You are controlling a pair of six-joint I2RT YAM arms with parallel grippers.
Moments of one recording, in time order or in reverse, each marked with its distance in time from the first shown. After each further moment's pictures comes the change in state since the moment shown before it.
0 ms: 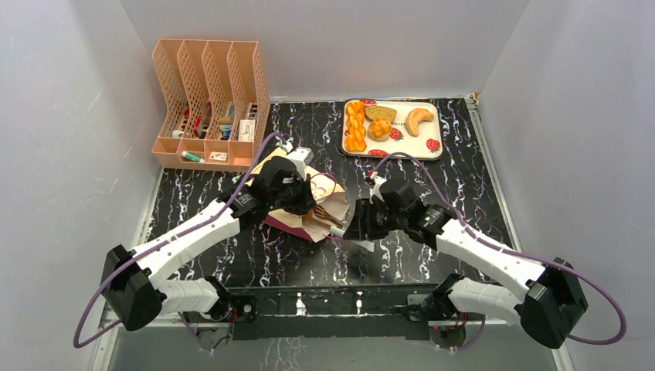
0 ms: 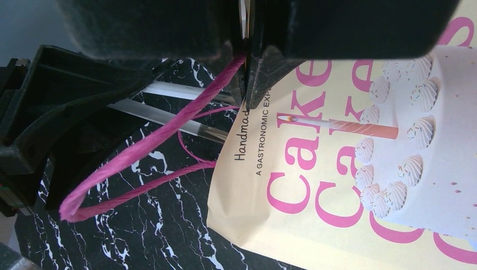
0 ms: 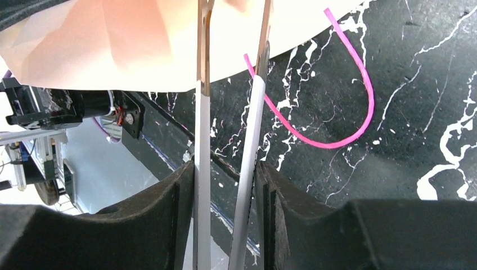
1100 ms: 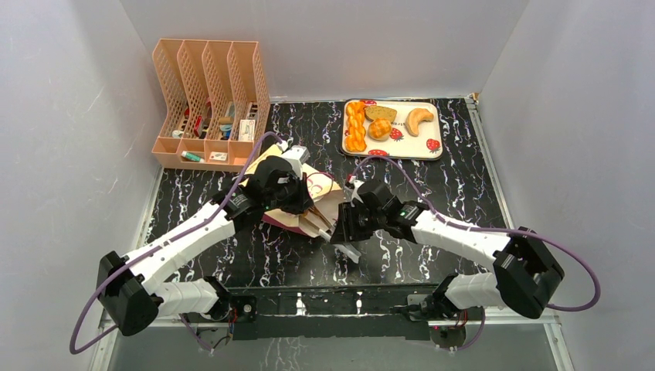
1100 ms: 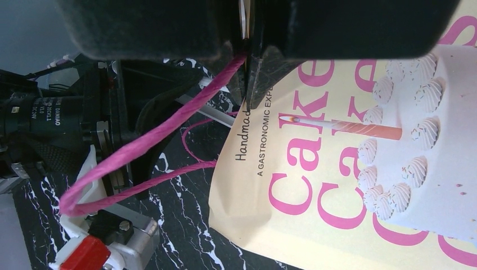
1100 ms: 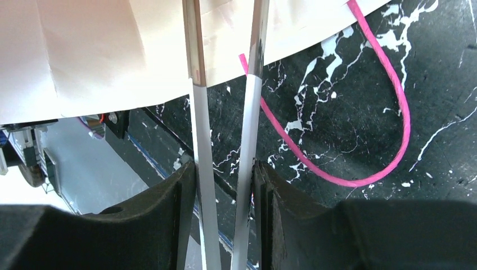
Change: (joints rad) left arm 0.005 -0.036 0.011 -0.034 -0.005 -0.001; right arm 0.079 0.229 0.030 0.140 0.002 -0.004
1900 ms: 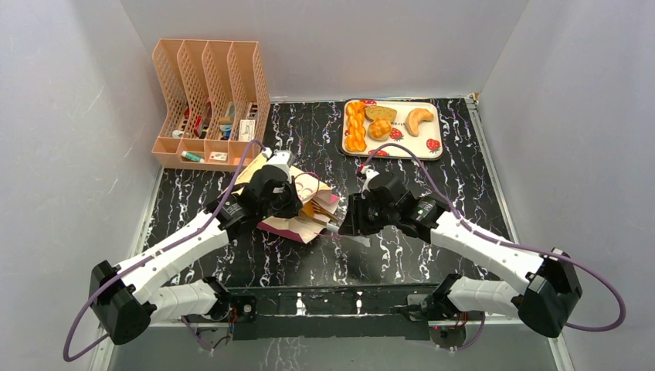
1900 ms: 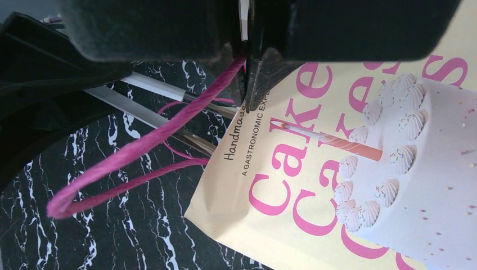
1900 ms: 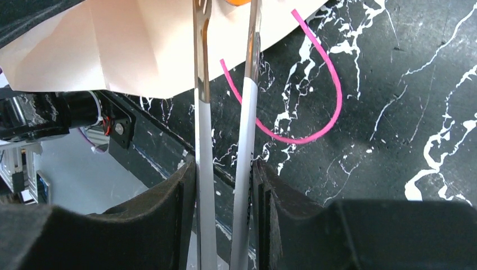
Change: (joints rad) left arm -0.010 -0.080 -0.062 -0.034 -0.203 -0.120; right arm 0.002 -0.145 0.110 -0.208 0.124 -0.015
